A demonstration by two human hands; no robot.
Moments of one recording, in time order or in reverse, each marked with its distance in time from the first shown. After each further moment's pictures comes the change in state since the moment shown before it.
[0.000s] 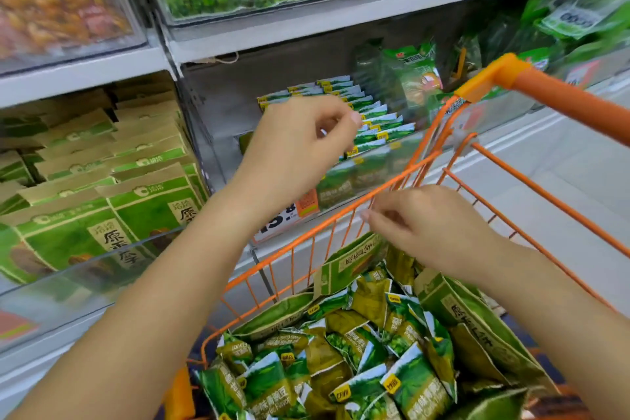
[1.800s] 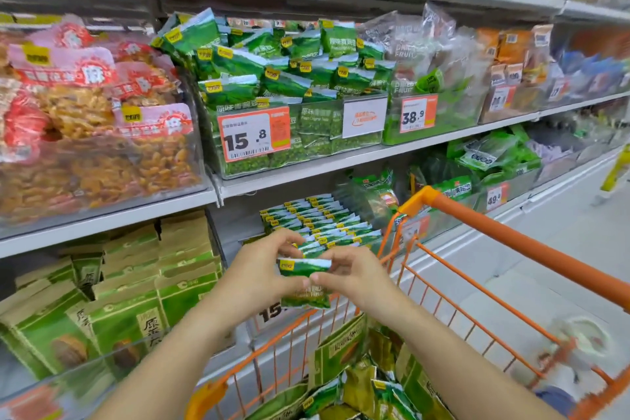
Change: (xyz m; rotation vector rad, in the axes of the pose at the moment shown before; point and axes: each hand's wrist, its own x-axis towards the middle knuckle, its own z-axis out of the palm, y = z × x) left_hand -0.042 0.006 -0.046 0.112 -0.206 -0.192; right_hand 0.027 -0.045 -0.018 0.997 0.218 0.134
